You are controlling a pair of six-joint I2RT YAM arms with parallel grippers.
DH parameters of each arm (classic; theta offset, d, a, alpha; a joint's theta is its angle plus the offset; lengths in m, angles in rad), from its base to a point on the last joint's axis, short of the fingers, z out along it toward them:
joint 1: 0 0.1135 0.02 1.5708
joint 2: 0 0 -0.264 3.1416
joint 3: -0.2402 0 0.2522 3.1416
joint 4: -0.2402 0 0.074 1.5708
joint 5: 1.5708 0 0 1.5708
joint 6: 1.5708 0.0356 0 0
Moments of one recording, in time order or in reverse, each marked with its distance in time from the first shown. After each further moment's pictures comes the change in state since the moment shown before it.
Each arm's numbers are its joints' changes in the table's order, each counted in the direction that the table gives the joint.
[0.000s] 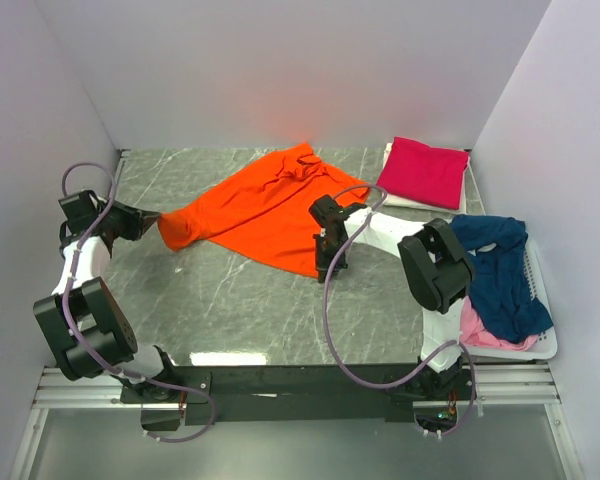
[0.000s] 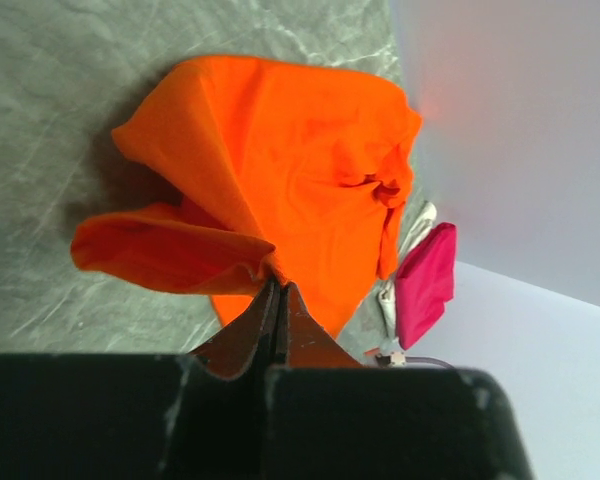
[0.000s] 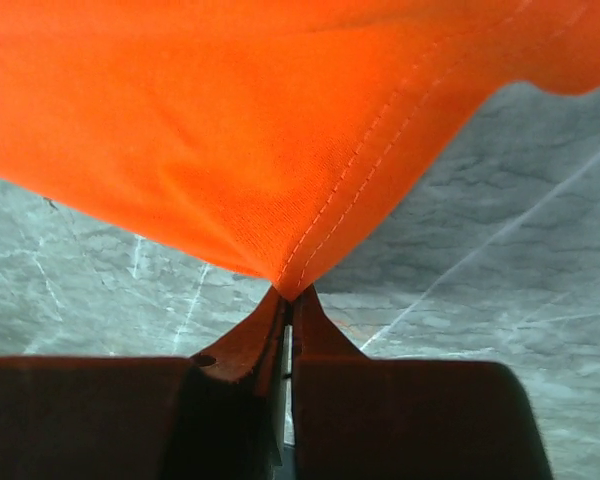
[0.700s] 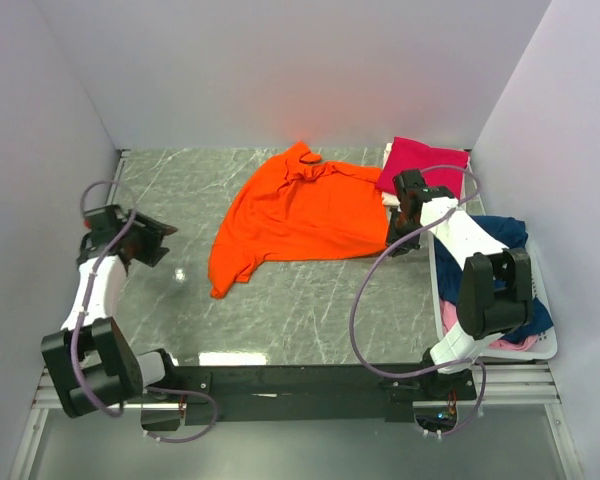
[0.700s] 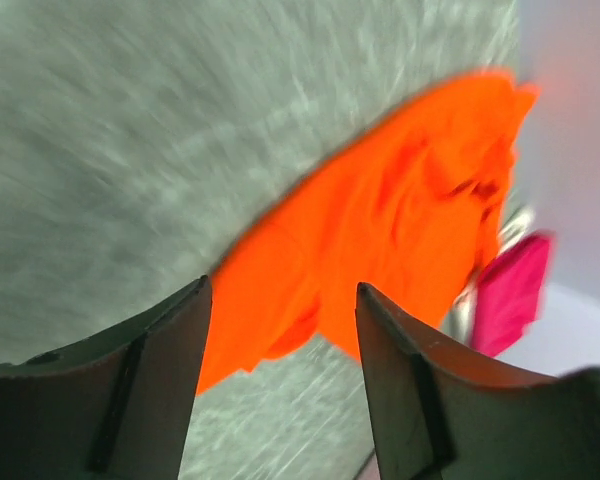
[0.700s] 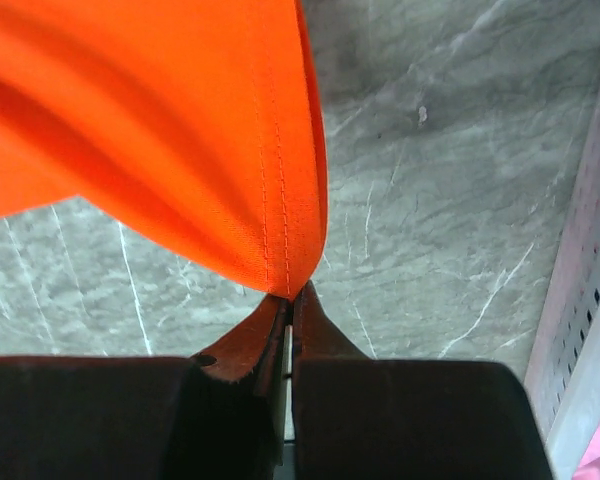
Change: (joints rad) left arm -0.092 0.198 0.145 -0.181 -0.229 0.013; right arm -0.427 0.322 0.084 -0.161 0.185 -0.170
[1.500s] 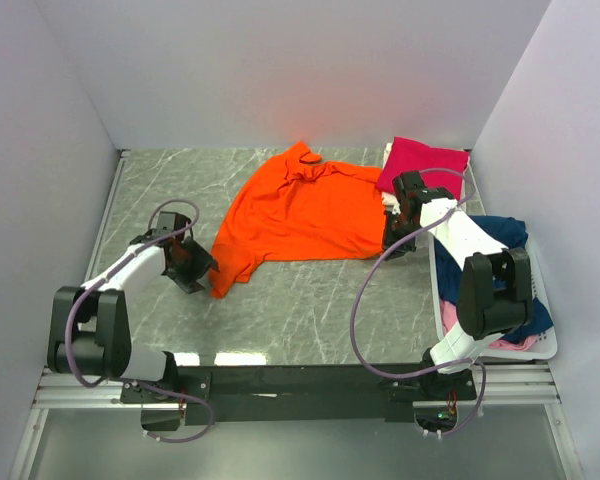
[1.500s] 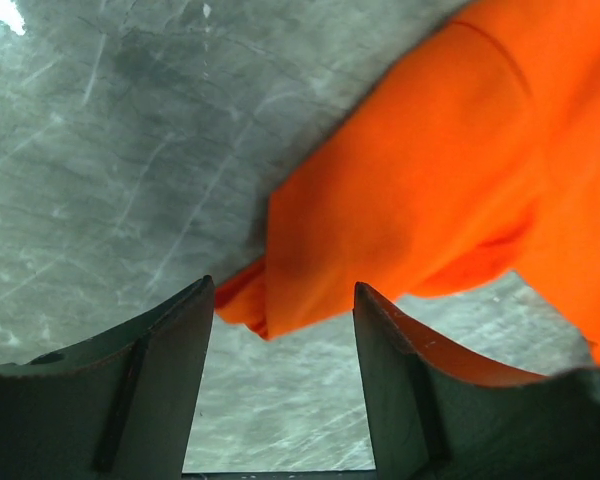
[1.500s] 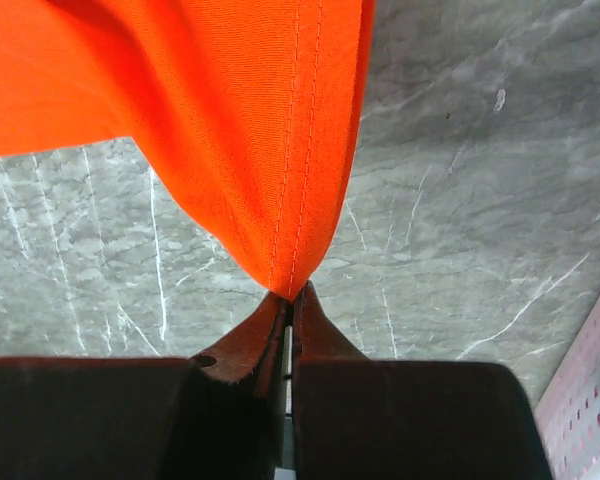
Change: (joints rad) left arm -0.454 -0.159 0.007 -0.227 -0.268 -0.035; right arm 0.000 -0.001 0.013 -0.005 -0.137 -0.076
